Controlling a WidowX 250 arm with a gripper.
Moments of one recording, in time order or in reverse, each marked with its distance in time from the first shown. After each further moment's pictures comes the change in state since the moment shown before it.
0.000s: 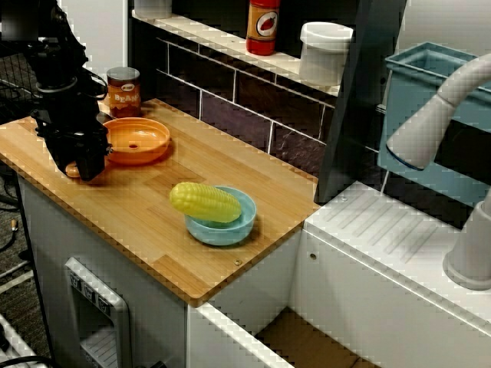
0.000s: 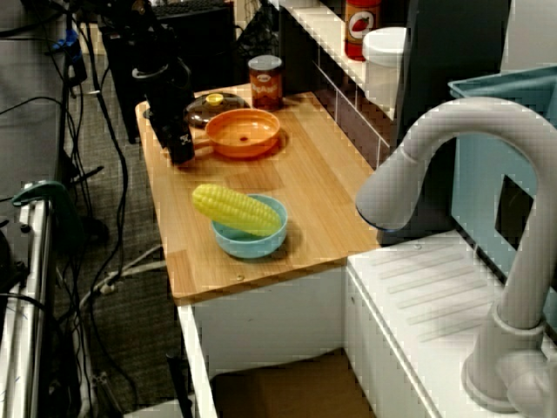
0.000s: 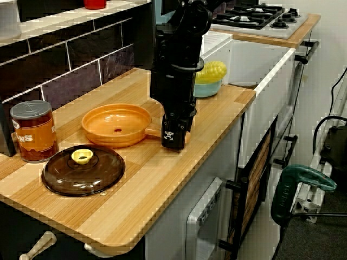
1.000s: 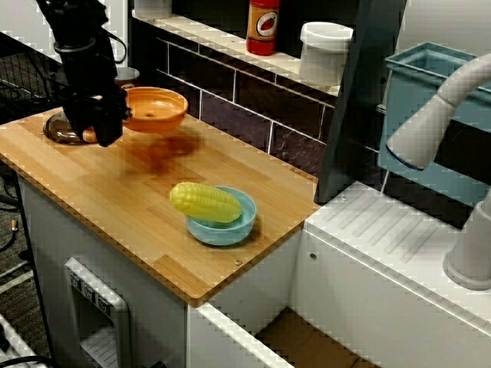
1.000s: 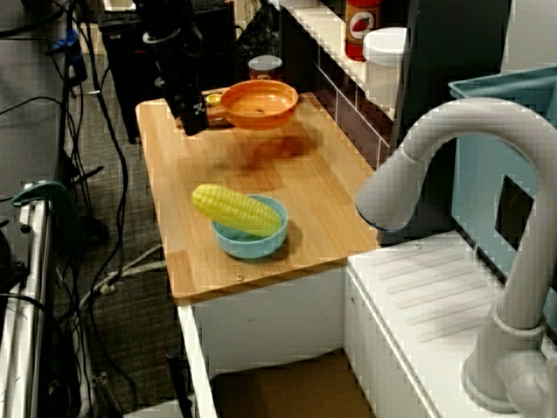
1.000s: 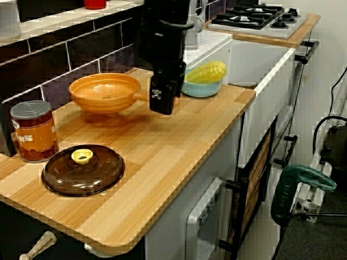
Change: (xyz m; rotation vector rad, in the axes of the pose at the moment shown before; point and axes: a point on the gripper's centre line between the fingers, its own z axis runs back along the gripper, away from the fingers) arm 0.023 -0.021 0.037 0.034 -0.048 -0.027
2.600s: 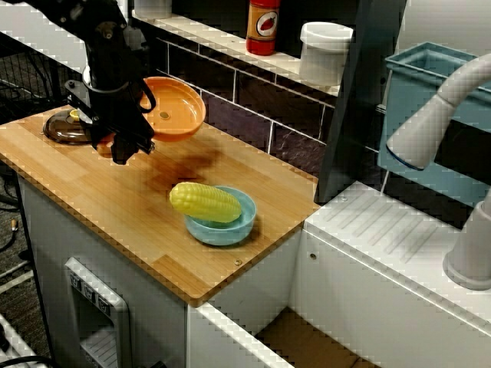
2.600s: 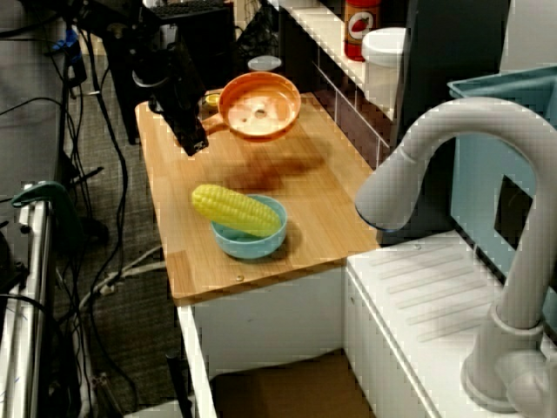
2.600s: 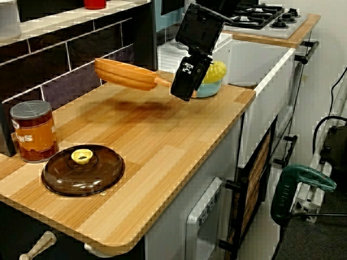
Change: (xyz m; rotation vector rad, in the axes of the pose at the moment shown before) arm -0.016 -0.034 0.001 0.307 -0.176 -0.056
